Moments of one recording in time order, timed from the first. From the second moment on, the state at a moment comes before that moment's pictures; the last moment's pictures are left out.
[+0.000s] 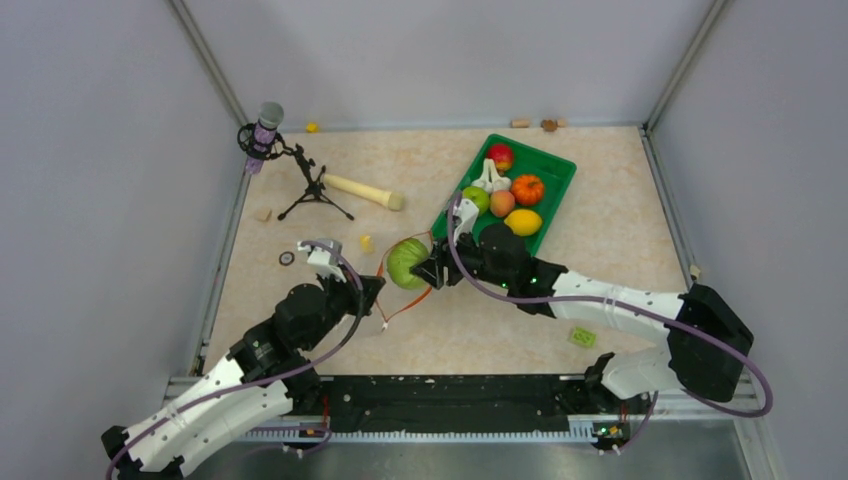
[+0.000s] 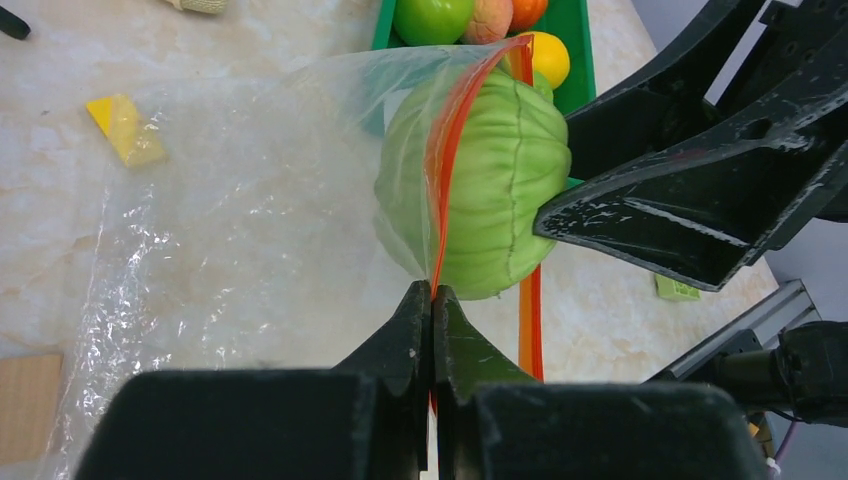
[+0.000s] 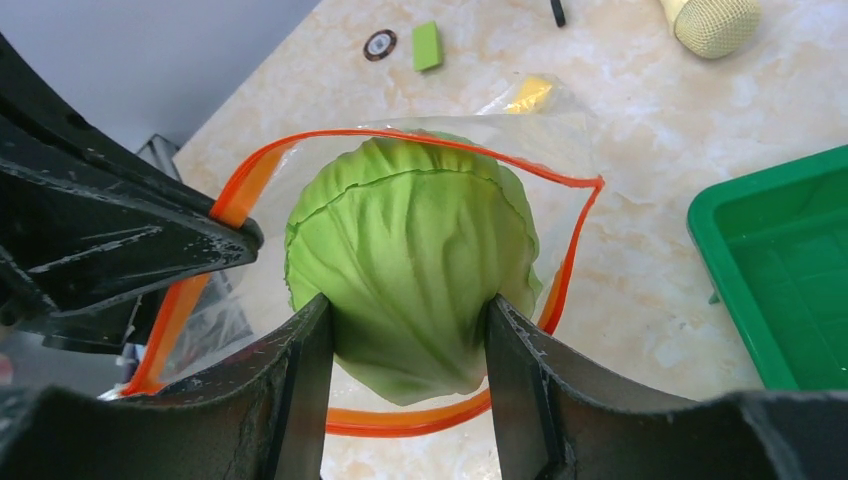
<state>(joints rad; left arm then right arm) -0.86 0.42 0.47 -0.31 -0.29 -0.60 0.93 1.32 0.78 0.29 -0.13 0.40</state>
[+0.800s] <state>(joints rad) -0.85 0.42 0.43 -0.20 -0.10 -0.53 1.04 1.52 0.85 0.30 0.21 0.50</state>
